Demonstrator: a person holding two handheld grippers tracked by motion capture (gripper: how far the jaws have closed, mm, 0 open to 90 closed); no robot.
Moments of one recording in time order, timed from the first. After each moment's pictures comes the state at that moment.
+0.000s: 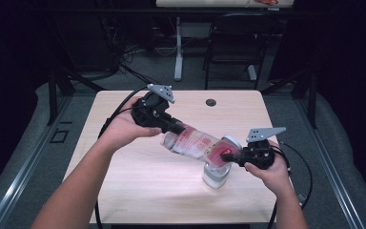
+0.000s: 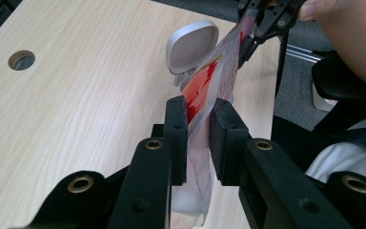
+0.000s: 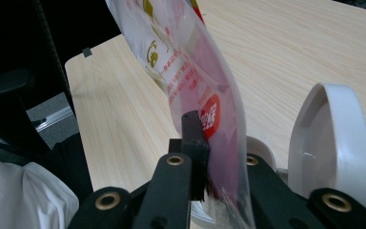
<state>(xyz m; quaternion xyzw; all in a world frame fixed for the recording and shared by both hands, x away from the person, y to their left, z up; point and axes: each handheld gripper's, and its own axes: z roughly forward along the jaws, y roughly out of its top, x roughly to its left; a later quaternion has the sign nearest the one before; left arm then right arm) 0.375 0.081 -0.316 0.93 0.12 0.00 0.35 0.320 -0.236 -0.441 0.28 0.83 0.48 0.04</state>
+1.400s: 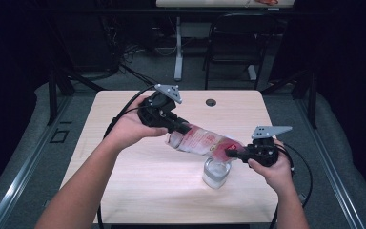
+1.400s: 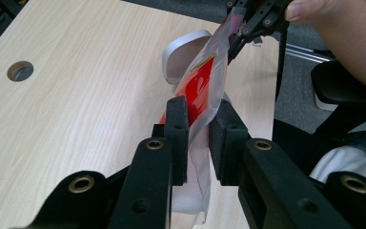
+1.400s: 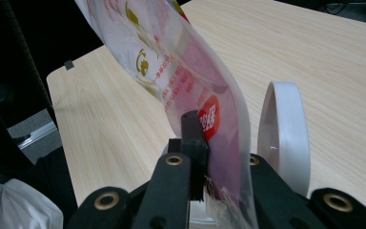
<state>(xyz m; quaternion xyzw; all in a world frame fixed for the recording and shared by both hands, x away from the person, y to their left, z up) 0.373 0.067 -0.313 0.93 0.11 0.01 0.35 0.324 -0.248 -0.442 0.31 0.81 0.49 0.06</state>
